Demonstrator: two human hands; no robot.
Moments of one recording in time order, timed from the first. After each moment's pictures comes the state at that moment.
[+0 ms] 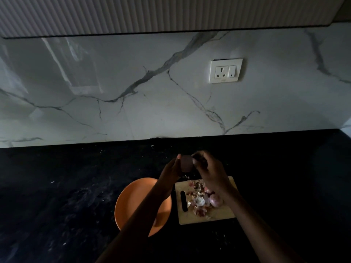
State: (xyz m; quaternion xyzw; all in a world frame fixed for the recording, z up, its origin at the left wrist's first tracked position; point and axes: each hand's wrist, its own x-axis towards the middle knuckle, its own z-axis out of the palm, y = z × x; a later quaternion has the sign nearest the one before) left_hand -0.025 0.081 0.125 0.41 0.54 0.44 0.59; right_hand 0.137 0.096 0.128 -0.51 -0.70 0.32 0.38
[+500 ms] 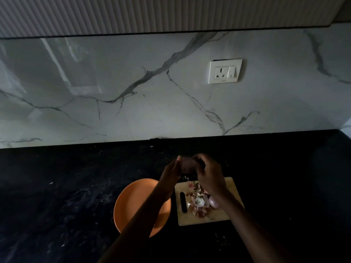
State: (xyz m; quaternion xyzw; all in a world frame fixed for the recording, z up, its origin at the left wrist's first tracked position) left_hand -0.022 0.079 0.122 0.42 0.55 0.44 0.57; right_hand 0.128 0.097 0.115 -0.53 -0.70 0.25 0.41
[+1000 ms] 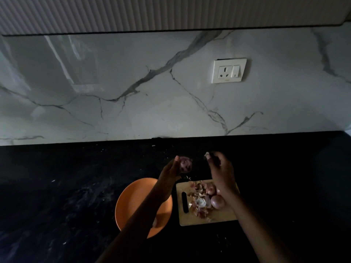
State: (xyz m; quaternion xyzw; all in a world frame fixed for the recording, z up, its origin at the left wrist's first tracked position) left_hand -0.034 0.080 0.117 0.40 0.53 0.46 0.59; right_hand 0.144 0.105 0.115 -0.63 -0.54 0.32 0.45
